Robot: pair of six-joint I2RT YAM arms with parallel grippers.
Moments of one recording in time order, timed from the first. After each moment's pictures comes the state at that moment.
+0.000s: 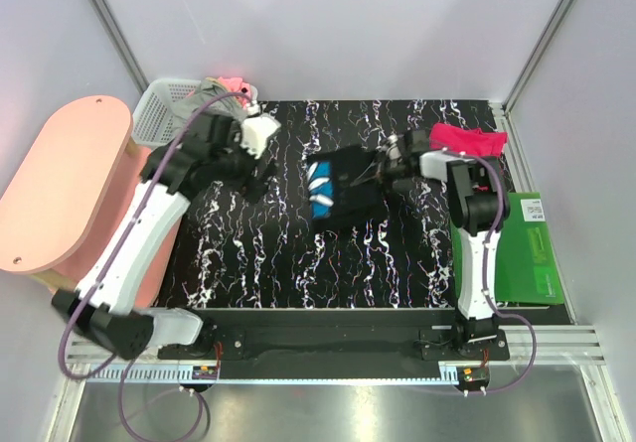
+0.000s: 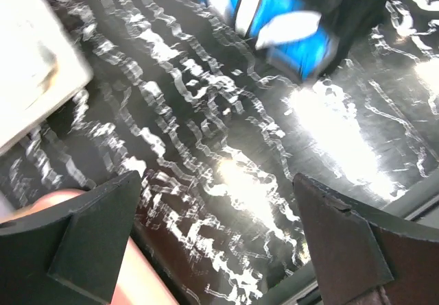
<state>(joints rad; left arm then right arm) -0.44 1.33 1.53 -1.01 0.12 0.31 0.20 2.26 1.46 -0.21 -1.00 0.78</state>
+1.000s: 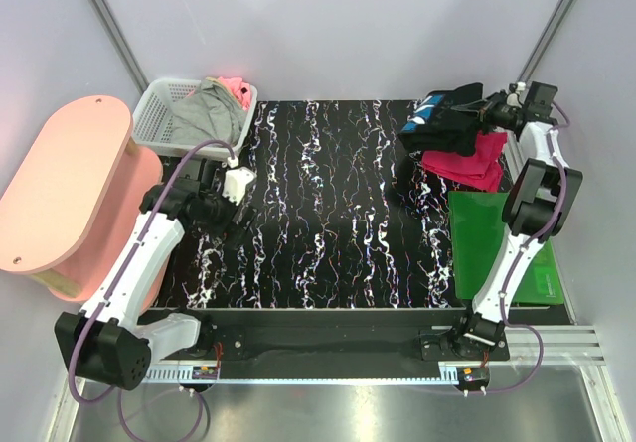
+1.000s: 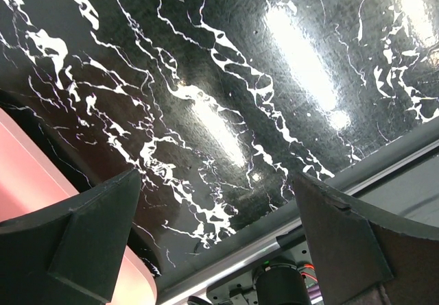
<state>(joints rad) -0.23 1.13 1.06 -1.02 0.19 0.35 -0.33 2.25 1.92 -0.29 -1.07 0.98</state>
